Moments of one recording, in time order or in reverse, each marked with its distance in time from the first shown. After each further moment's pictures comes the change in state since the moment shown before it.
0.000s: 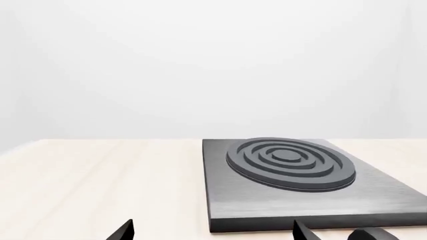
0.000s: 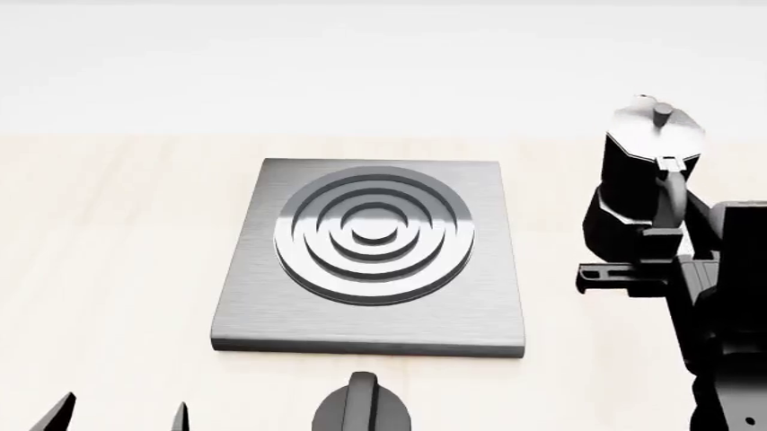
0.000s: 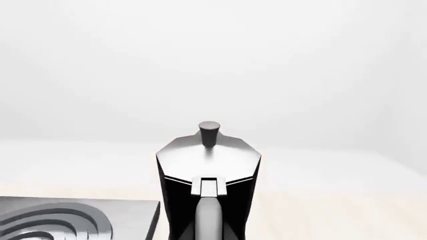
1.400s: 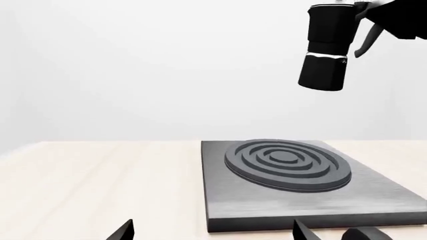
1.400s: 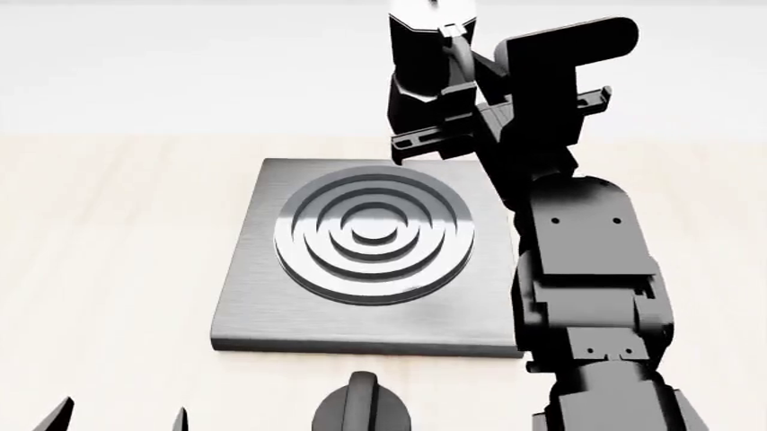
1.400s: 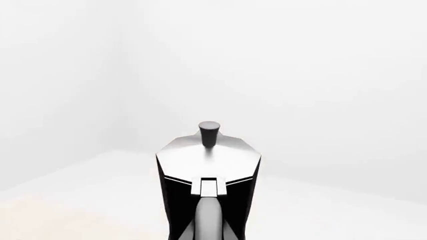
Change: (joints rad) left arm 0.020 -0.016 0.019 0.029 0.003 0.009 -0.025; right arm 0.609 -0.392 -0.190 0.850 -0.111 -0.311 -0.280
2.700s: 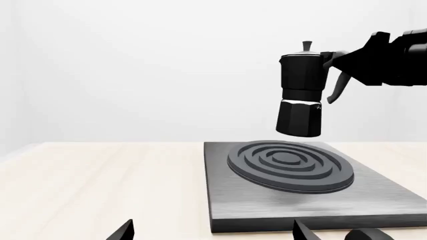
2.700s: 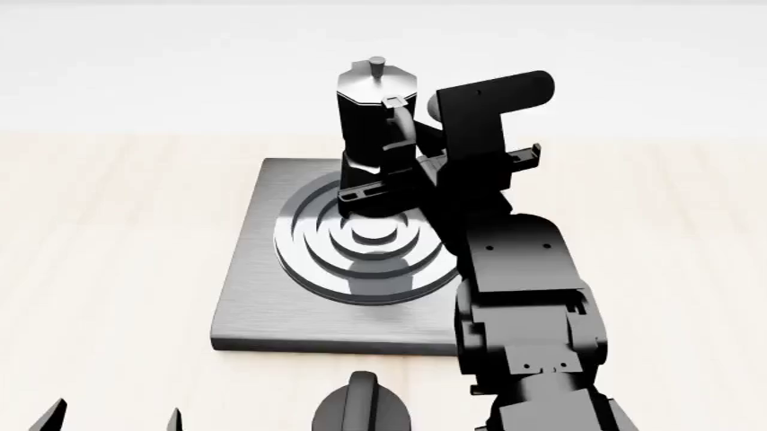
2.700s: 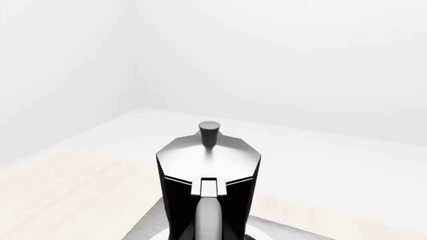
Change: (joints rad) left arm 0.008 -0.018 0.006 0.014 -0.009 0.006 -0.019; right arm -0.013 -0.105 0.032 0.103 -0.057 0.087 0.001
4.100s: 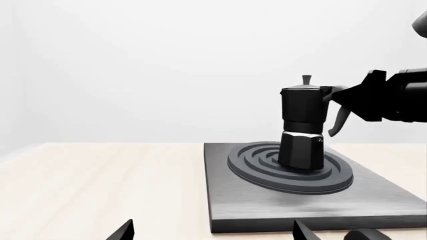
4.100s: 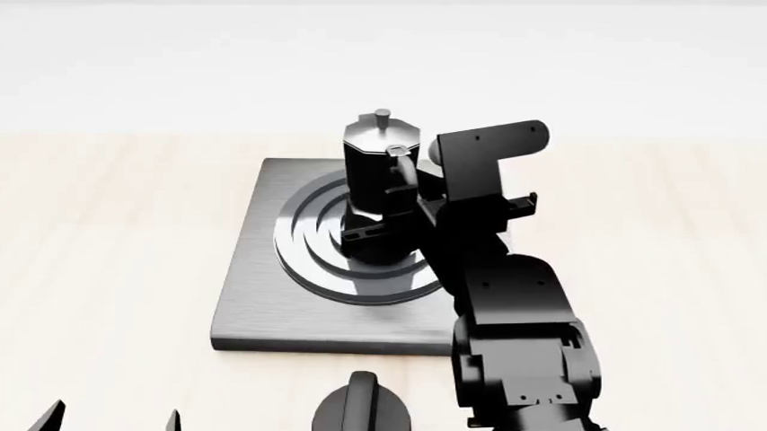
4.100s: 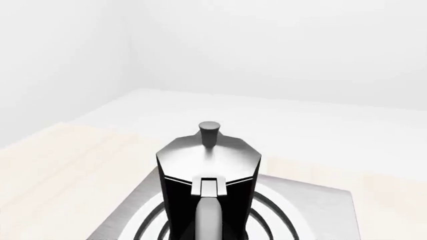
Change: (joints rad) left arm 0.003 -0.011 0.012 0.003 -0.005 0.013 -0.014; right arm -0.066 0.000 -0.025 0.000 0.041 0.034 0.025
